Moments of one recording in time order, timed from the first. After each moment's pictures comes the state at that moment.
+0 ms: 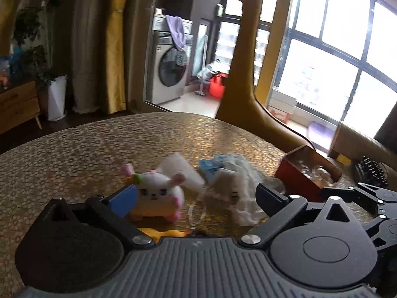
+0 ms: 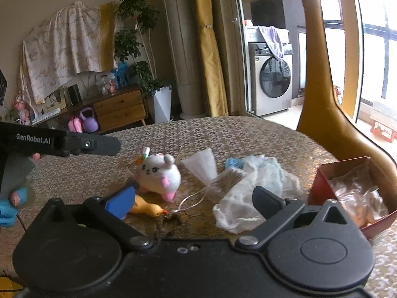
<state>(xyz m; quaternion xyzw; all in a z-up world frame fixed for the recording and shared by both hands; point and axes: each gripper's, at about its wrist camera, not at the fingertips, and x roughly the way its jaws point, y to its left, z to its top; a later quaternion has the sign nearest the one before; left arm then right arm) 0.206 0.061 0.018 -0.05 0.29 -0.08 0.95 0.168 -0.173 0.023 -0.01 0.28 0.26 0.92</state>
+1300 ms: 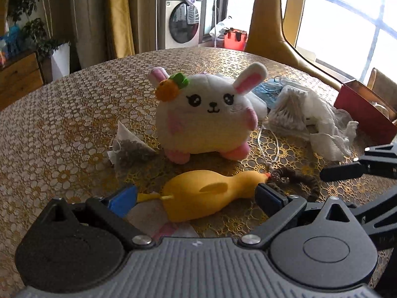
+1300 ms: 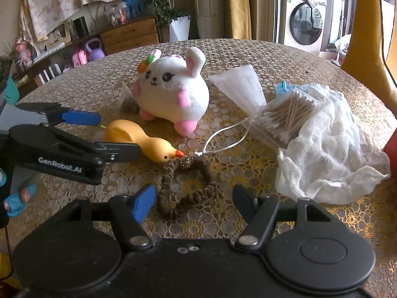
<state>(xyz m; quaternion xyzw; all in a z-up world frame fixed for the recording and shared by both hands) 0.269 0.102 -0.140 -0.01 0.38 -0.06 0.92 0.224 -0.089 -0.086 -0.08 0.41 0.29 0.86</state>
